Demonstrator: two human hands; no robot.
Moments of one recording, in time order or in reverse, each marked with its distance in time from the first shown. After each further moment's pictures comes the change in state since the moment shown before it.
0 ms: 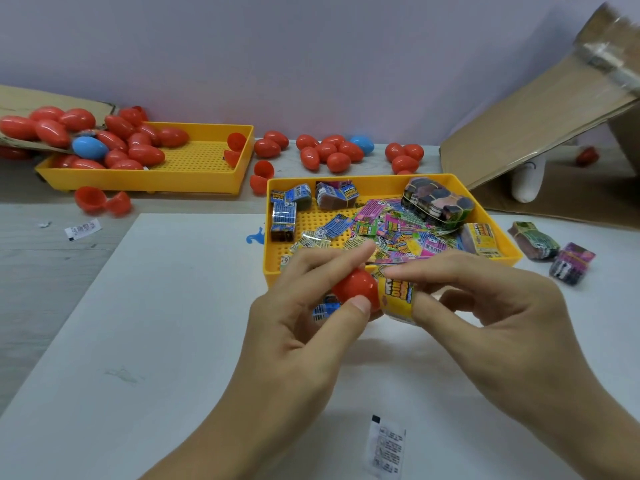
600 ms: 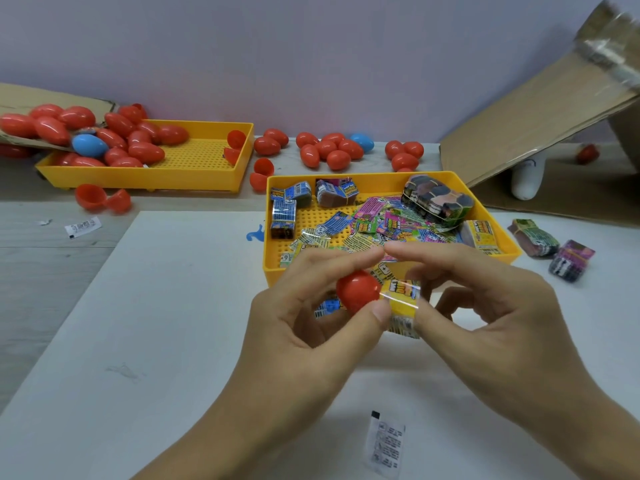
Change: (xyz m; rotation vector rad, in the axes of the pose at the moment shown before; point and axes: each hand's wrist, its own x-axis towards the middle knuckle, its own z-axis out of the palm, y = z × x) left_hand -0.002 0.003 0.001 -0.013 -0.025 0.006; right_hand -0.002 0.003 -0.001 -0.115 -0.020 -0.079
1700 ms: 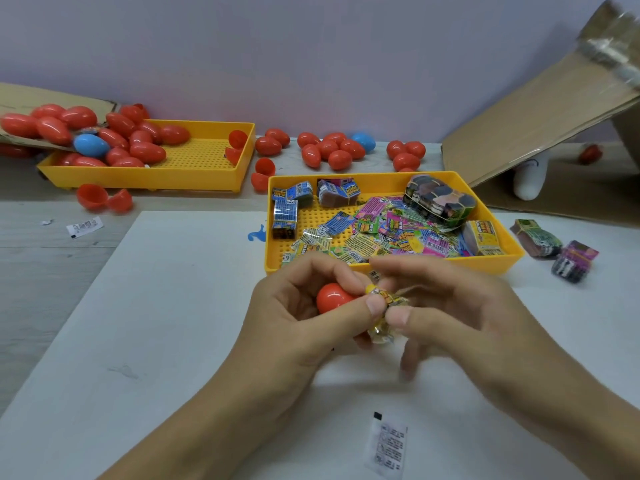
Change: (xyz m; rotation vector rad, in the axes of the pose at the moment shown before) left_hand 0.007 0.000 -0.007 -0.261 -0.002 -0.281; right_hand 0.002 -0.003 0.000 0.429 -0.246 0.493
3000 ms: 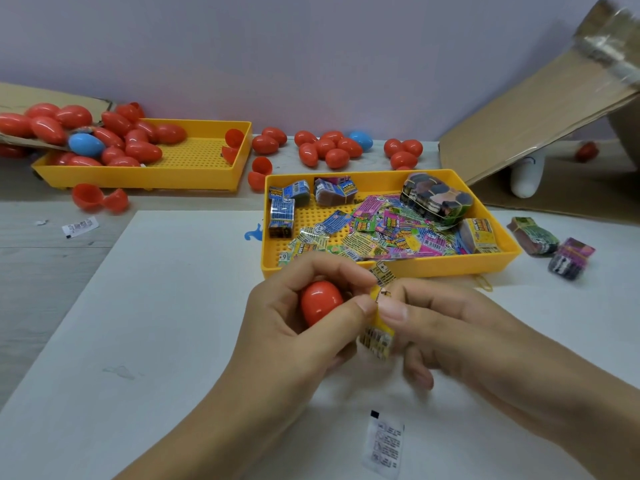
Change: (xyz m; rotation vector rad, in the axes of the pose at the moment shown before) left_hand -0.006 0.002 0.007 0.111 0.000 0.113; right_hand -0.003 -0.014 0.001 0.073 -0.231 0.228
